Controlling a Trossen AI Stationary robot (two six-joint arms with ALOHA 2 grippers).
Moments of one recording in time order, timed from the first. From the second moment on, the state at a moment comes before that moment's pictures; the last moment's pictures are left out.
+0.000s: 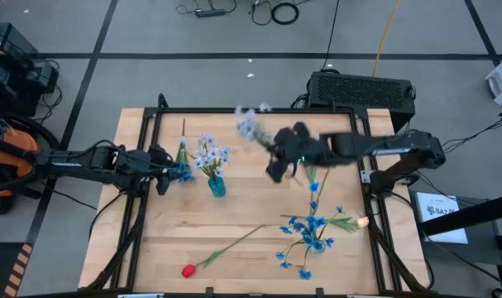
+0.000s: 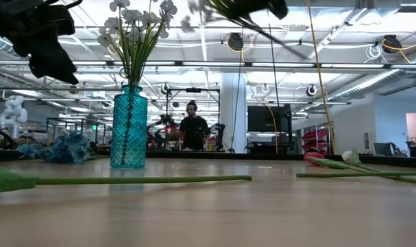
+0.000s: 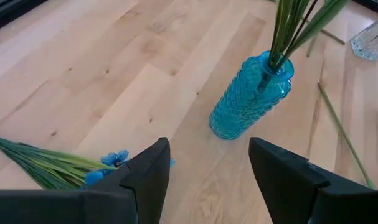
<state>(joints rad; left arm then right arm) -0.07 0.44 0.56 -0.83 -0.22 -0.51 0.08 1.49 1.45 -0.60 0.48 0.40</state>
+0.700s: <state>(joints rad) -0.07 0.48 0.56 -0.83 -0.19 -0.51 0.21 1.86 1.04 1.26 0.39 -0.21</state>
